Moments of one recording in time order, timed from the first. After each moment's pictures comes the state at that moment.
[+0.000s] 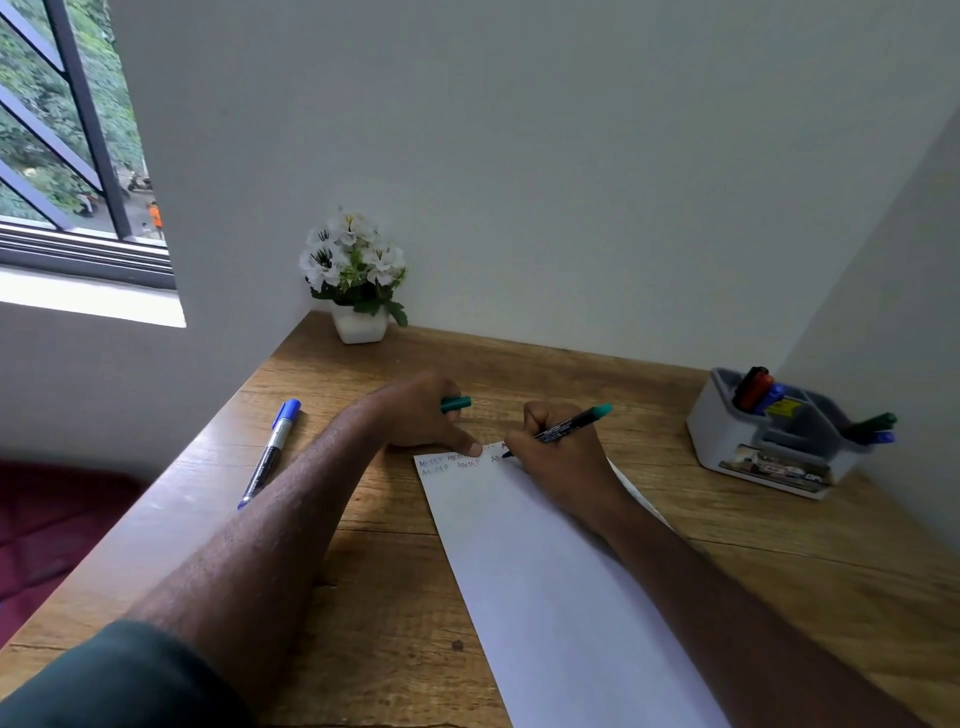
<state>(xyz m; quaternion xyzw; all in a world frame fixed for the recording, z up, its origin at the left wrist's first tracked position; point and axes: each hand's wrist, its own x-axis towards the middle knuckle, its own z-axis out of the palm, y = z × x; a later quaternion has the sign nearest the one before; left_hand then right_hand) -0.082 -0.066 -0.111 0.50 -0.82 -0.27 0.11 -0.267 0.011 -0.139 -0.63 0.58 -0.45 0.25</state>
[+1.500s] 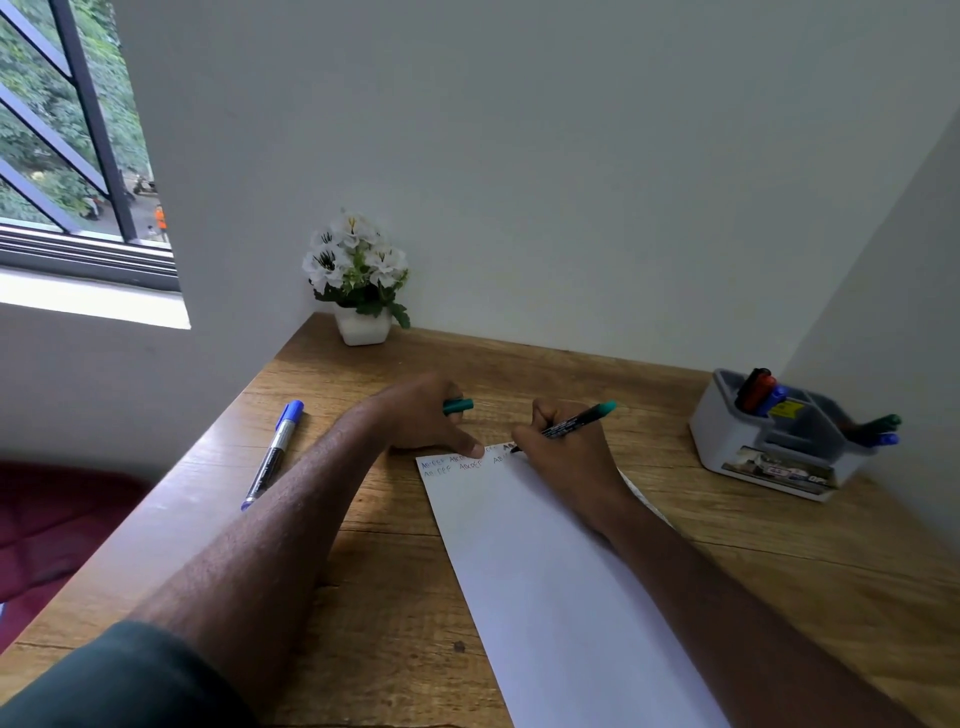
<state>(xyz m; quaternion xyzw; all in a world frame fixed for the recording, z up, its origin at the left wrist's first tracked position) -0.082 -0.067 -0.113 0.50 -0.81 -0.29 0.11 -0.268 0.009 -0.138 -0.61 0.59 -0.47 0.24</state>
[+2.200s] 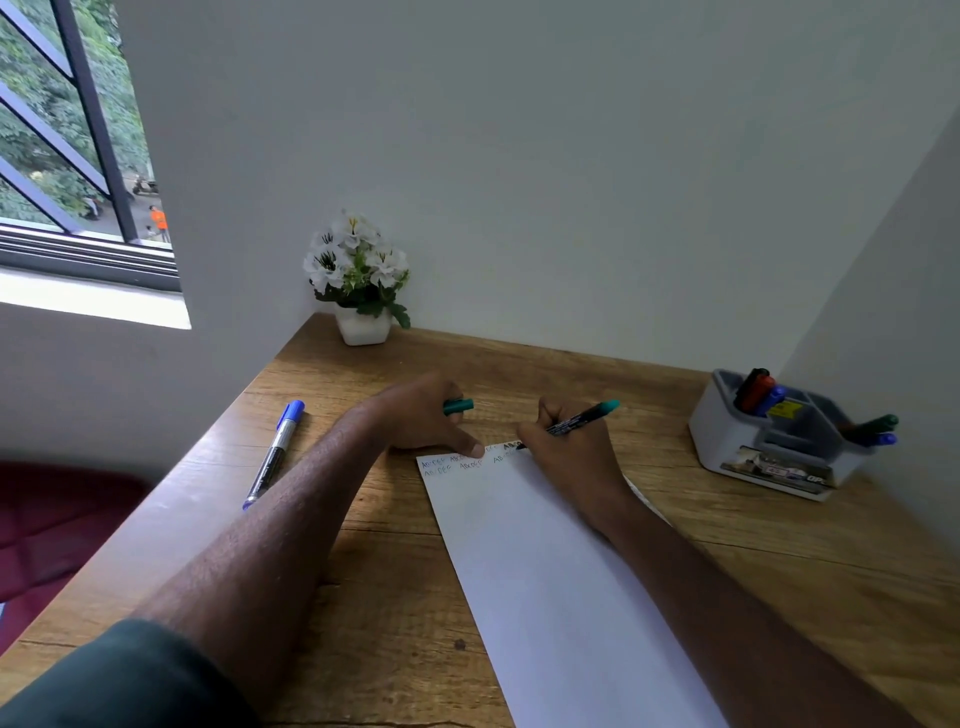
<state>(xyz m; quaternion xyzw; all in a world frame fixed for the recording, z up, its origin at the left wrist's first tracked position) -0.082 -0.065 -0.112 0.50 -0.81 -0.29 0.11 -0.271 0.009 -0.139 -0.58 0.60 -0.49 0.25</state>
